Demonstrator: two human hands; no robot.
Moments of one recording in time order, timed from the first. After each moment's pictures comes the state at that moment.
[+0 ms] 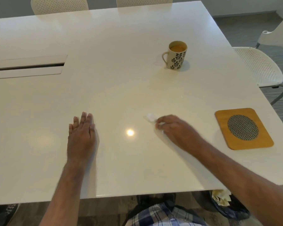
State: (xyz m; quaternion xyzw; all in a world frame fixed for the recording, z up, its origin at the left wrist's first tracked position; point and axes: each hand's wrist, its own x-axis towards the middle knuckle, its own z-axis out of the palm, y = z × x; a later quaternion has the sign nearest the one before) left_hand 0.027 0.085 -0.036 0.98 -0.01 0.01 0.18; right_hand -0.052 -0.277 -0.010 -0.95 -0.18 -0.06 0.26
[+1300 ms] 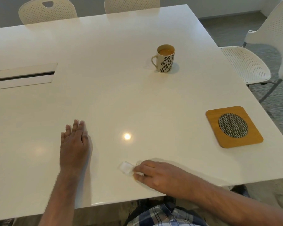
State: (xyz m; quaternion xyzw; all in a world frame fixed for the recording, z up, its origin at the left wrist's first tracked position) left_hand 0.022 0.079 -0.031 0.98 -0.01 0.03 0.17; right_hand -0.141 -0.222 -0.021 -0.90 -0.42 0.01 0.13
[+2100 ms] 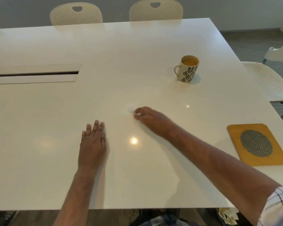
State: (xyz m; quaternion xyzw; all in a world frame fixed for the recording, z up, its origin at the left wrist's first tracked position) left_hand 0.029 0.090 -0.036 0.98 -0.03 0.02 0.20; right_hand 0.065 -0.191 -0.005 -0.94 -0.29 -0.08 0.15
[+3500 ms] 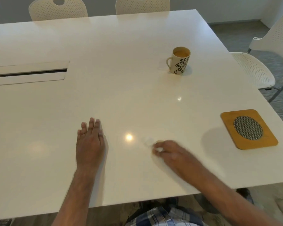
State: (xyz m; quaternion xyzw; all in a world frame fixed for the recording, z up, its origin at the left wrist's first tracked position) left_hand 0.026 0.089 -0.033 0.99 -0.03 0.01 0.17; right_hand -0.115 -0.206 -0.018 -0.94 -0.15 -0.01 0.29
